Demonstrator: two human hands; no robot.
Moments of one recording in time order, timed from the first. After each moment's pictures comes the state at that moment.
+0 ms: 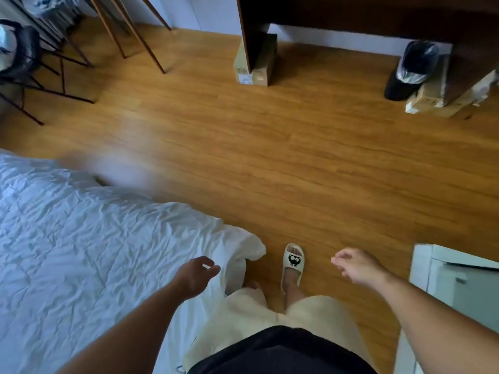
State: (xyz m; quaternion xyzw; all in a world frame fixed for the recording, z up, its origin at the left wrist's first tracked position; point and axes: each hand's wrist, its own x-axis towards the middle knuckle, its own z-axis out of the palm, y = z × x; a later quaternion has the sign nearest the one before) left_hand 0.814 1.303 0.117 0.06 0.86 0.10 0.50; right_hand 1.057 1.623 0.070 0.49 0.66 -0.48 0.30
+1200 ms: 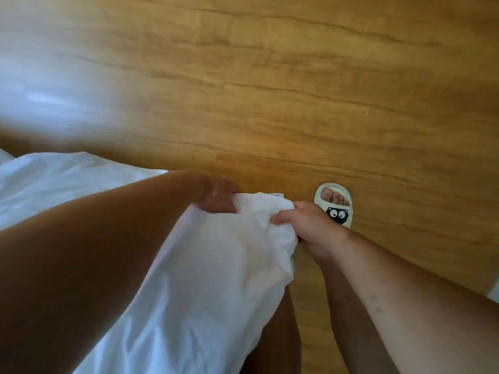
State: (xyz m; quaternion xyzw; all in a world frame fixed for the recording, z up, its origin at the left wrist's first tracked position) left_hand 0.654 1.425 -0.416 0.38 0.57 -0.25 0.68; right_hand 0.864 1.500 -0.415 0.57 0.32 -0.70 0.29
